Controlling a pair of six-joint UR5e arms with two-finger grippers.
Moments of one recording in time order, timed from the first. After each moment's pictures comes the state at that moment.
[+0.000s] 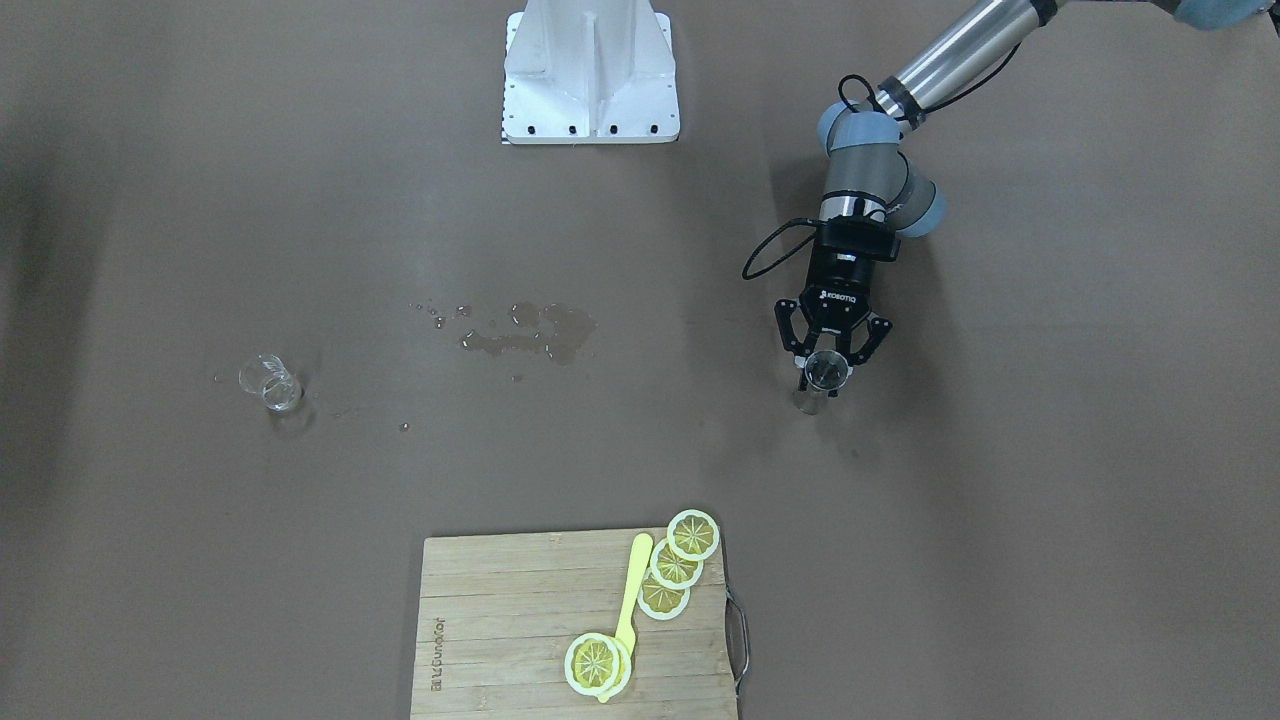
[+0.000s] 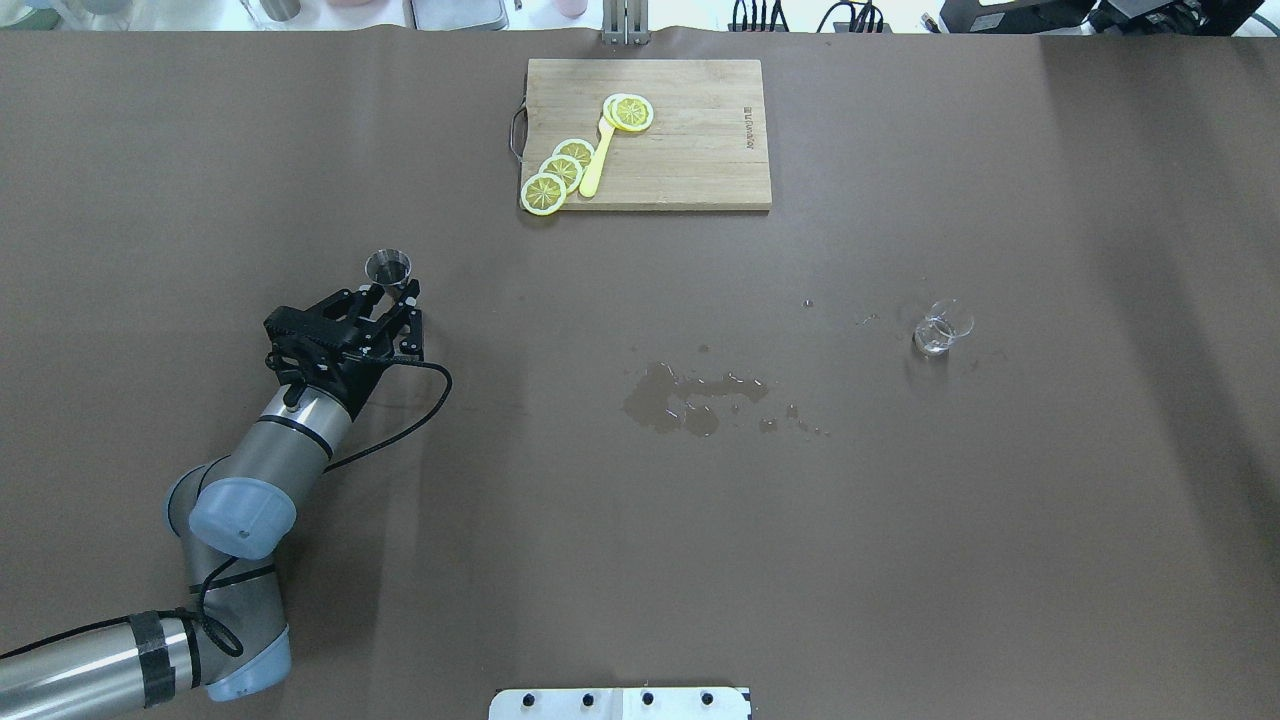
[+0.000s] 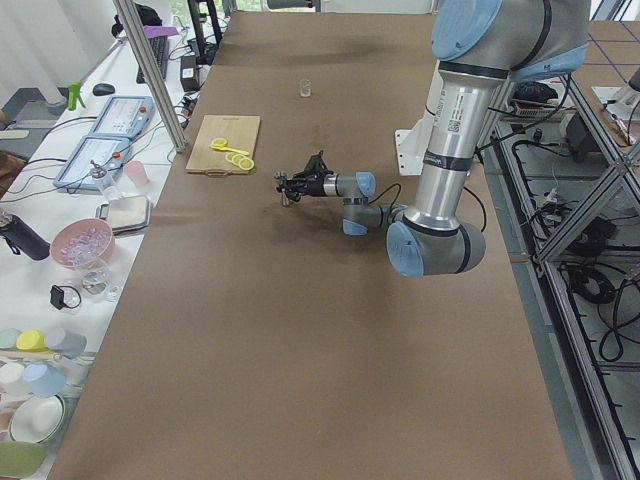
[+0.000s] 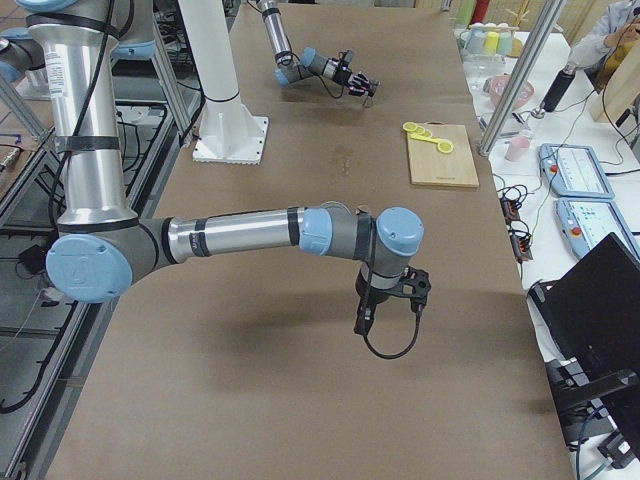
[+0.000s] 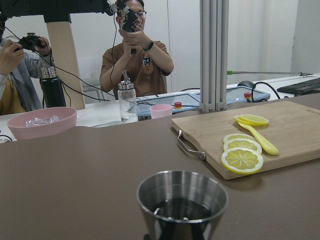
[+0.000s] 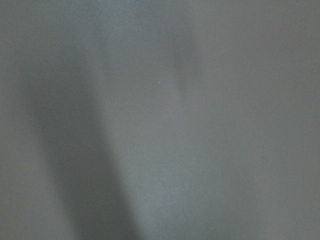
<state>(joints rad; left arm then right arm) -0.36 -1.91 -1.32 -3.00 -0.76 -0.74 1.56 -1.56 1.72 -1.84 2.29 0.12</state>
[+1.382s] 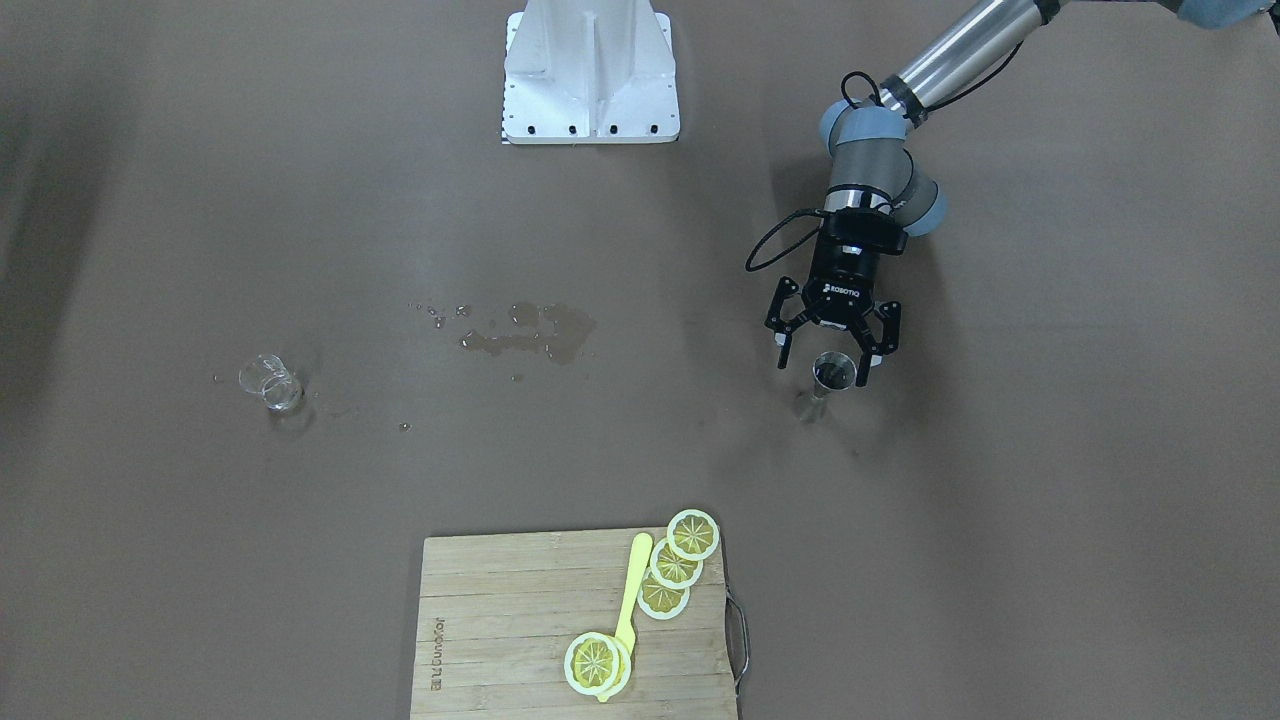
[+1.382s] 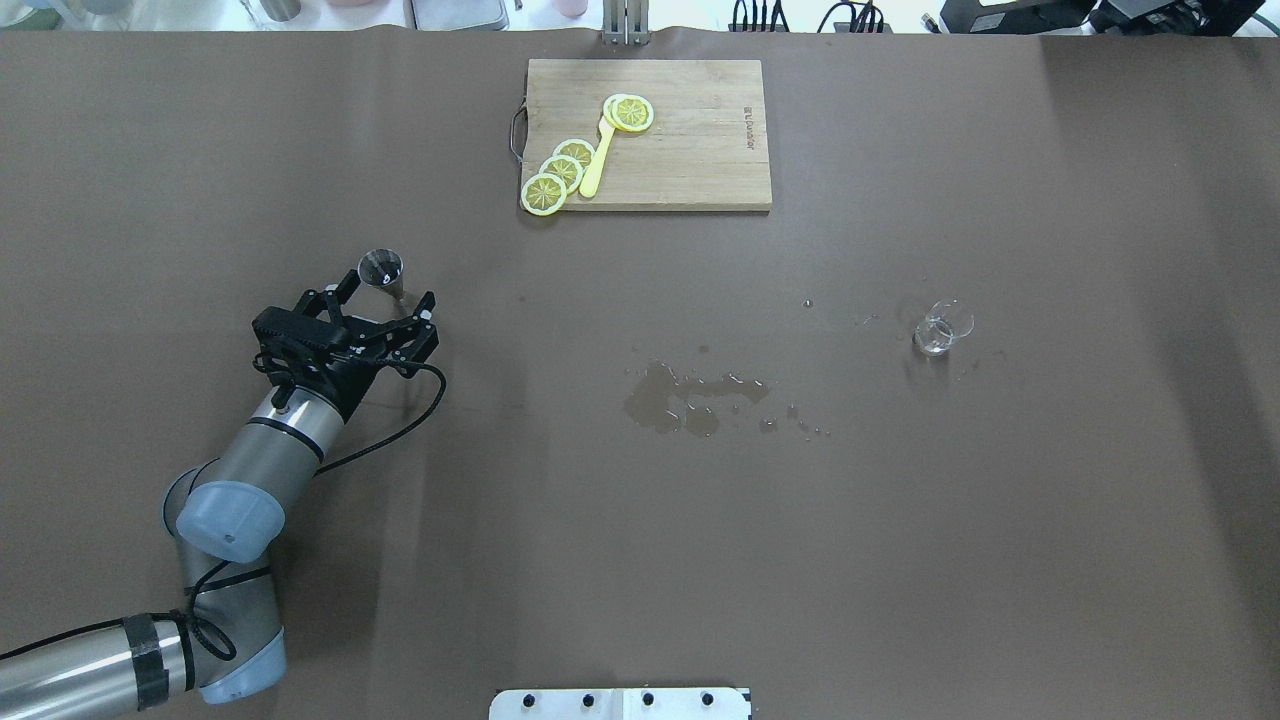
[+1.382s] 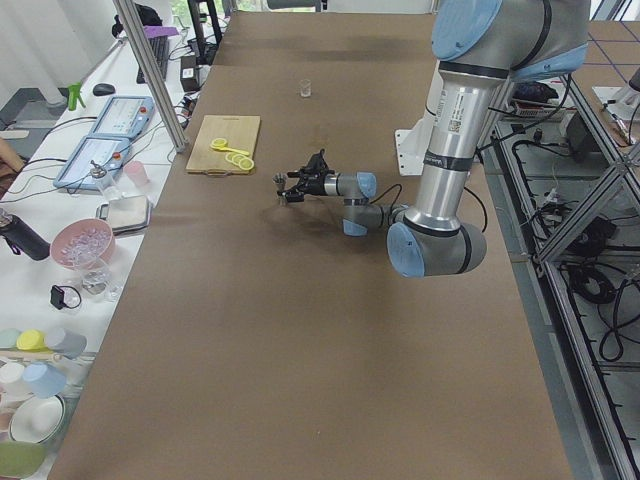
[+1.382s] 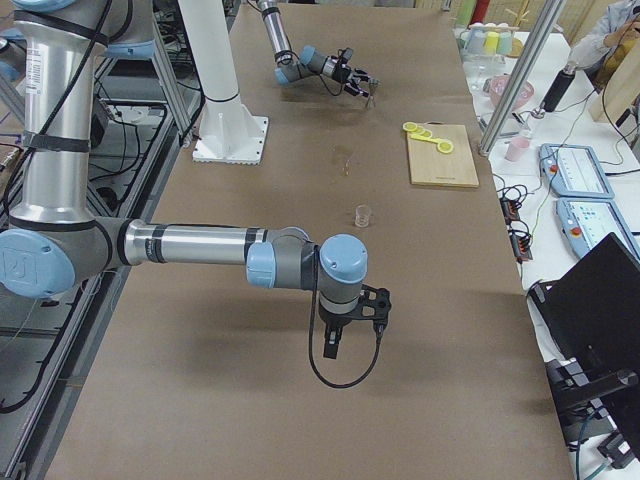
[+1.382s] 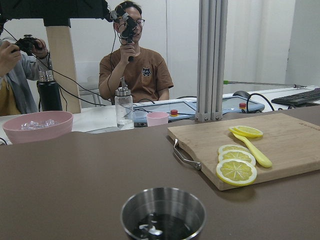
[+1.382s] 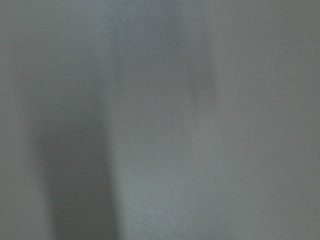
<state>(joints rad) -0.36 -1.88 -1.34 -3.05 -0.76 -0.74 1.57 -1.71 1.72 -1.59 2.29 0.09</state>
